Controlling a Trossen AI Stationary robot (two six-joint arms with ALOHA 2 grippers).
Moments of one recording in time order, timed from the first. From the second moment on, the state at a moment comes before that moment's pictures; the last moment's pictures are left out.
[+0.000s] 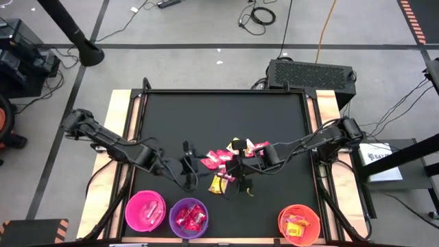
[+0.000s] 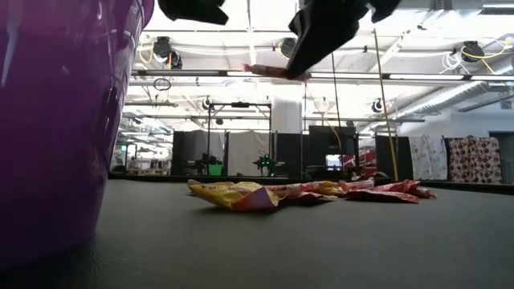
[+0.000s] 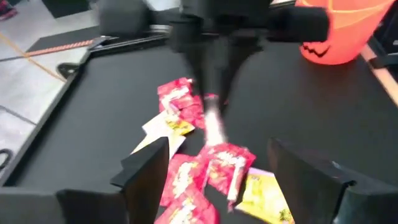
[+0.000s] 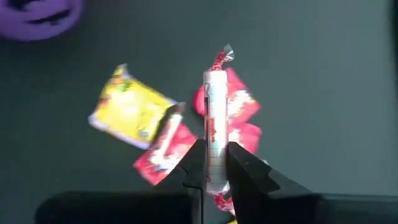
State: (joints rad) left arm -0.42 1.38 0.99 -0.16 -0.49 -0.06; right arm 0.29 1.72 1.38 -0.65 0.33 0.02
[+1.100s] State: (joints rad) left arm -0.29 1.58 0.99 0.01 -0.51 0.09; right arm 0.26 1.72 1.38 -0.63 0.42 0.05
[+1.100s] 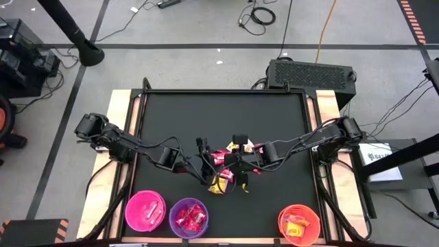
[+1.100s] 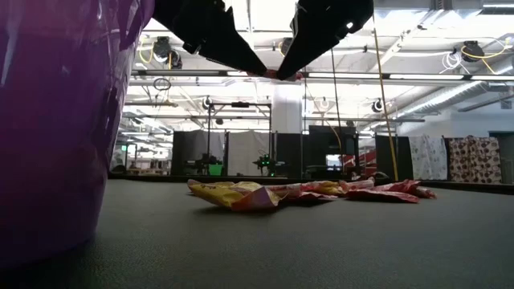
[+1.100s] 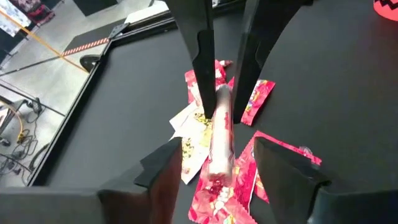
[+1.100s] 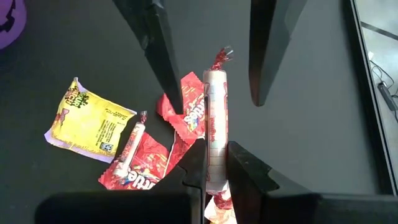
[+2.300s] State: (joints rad) left arm -0.29 1.58 0.99 -0.01 -0.48 0.12; right arm 0.26 1.72 1.38 -0.61 0.42 0.05
